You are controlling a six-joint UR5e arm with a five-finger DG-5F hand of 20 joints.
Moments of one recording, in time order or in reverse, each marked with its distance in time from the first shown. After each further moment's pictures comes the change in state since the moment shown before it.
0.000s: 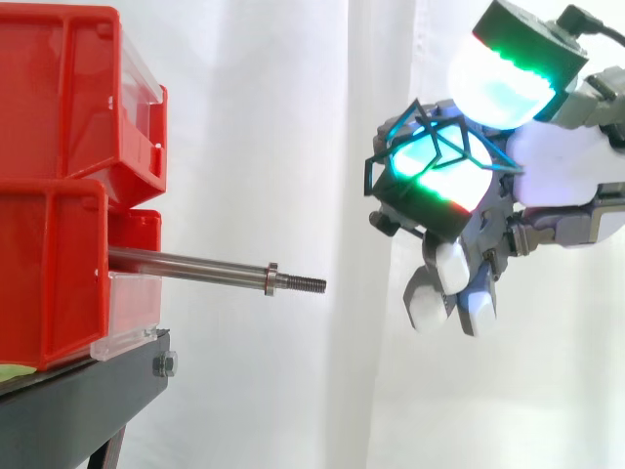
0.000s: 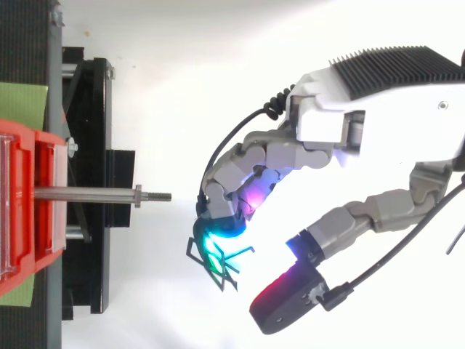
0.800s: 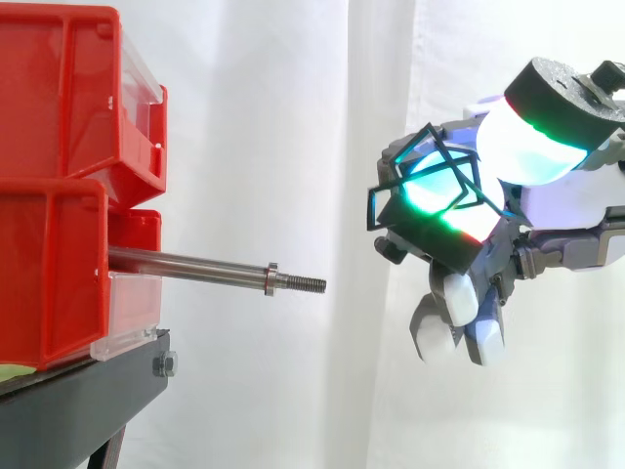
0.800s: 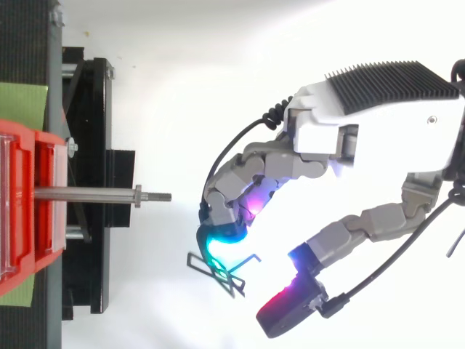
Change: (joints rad) arm 0.010 -0.001 -0.026 0.019 0.013 0.004
